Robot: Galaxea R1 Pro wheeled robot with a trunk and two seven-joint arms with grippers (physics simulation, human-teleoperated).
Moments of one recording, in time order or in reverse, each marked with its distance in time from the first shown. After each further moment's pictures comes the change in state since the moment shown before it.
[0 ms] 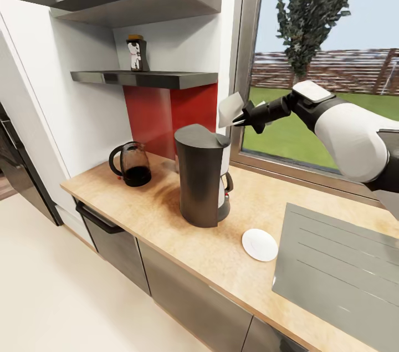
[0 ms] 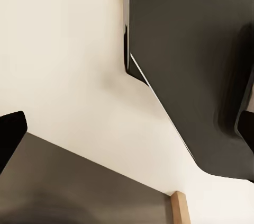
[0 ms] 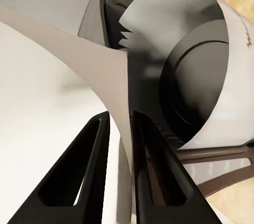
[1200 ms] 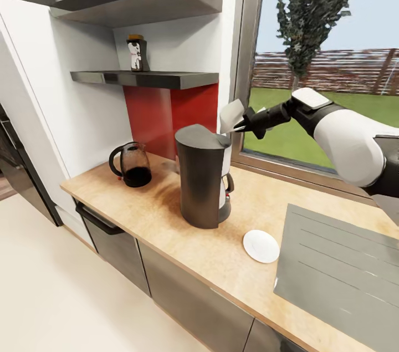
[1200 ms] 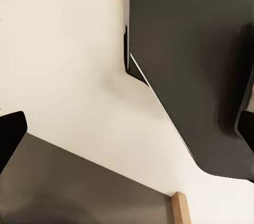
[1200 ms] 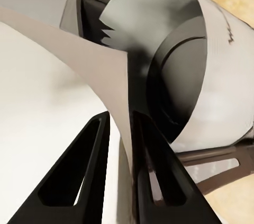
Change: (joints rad) left arm 0.000 0.000 0.000 0.000 0.000 0.000 0.000; right arm 0.029 -0.006 0.004 0.001 0.010 0.001 0.000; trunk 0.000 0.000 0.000
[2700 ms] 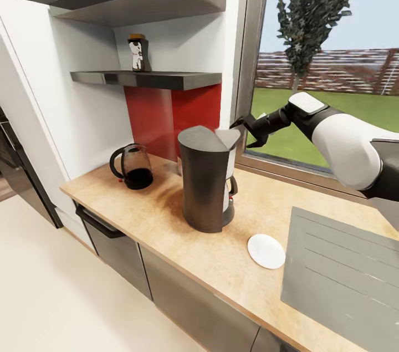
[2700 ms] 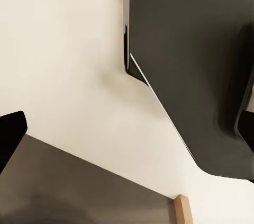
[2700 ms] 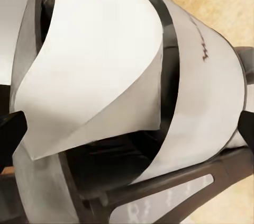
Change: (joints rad) left arm 0.000 0.000 0.000 0.000 0.000 0.000 0.000; right arm 0.020 0.002 -0.001 -0.001 0.103 -0.001 -0.001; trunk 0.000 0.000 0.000
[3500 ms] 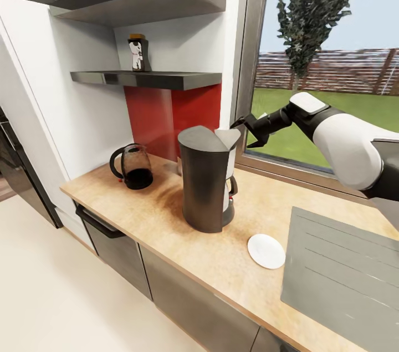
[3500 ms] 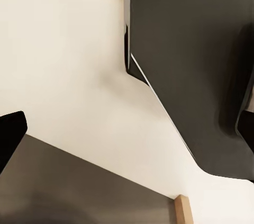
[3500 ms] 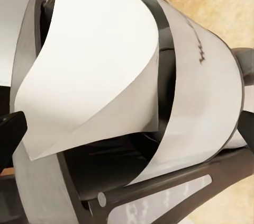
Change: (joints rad) left arm 0.000 0.001 0.000 0.000 0.000 0.000 0.000; right arm 0.000 -0.005 -0.001 -0.001 0.000 0.000 0.000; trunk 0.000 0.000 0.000
